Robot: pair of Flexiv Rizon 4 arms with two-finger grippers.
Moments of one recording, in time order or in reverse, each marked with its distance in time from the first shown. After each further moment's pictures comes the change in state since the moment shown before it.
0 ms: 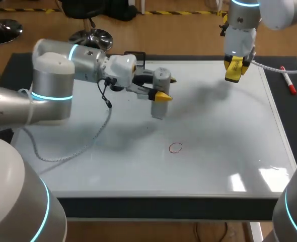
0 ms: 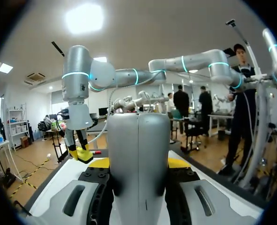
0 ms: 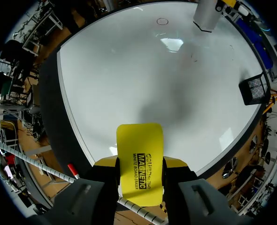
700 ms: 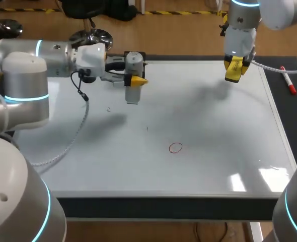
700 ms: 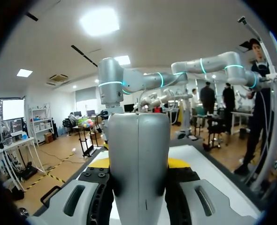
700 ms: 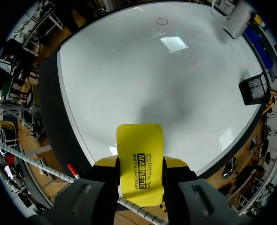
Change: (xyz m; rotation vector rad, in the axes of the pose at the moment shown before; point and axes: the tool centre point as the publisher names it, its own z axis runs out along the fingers) left arm -0.033 -0.012 -0.089 -0.040 -0.246 0.003; right arm 0.000 0.000 0.000 0.000 0.000 0.000
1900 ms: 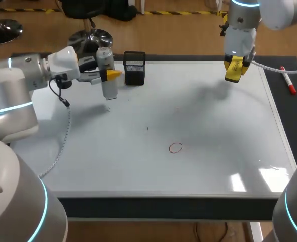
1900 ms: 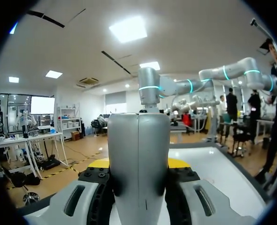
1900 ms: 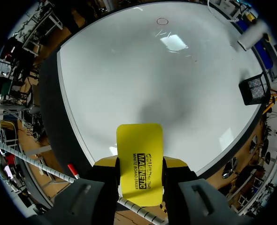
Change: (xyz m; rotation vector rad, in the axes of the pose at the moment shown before) left arm -0.052 0.027 -0.082 0.060 -0.279 -0.044; right arm 0.000 0.000 0.000 0.000 0.000 0.000
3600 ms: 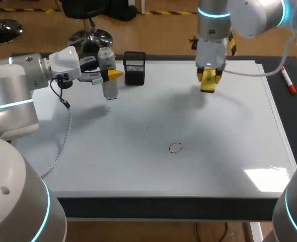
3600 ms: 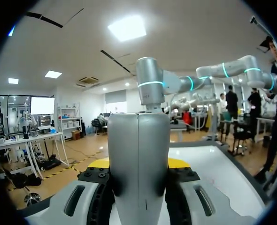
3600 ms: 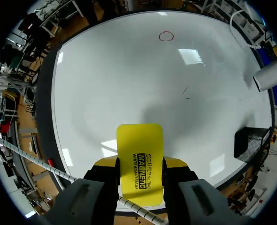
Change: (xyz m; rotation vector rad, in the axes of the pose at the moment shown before) left arm 0.004 -0.004 0.004 -0.019 -0.002 0.009; right arm -0.072 0.089 0.011 -0.020 0.024 -0.270
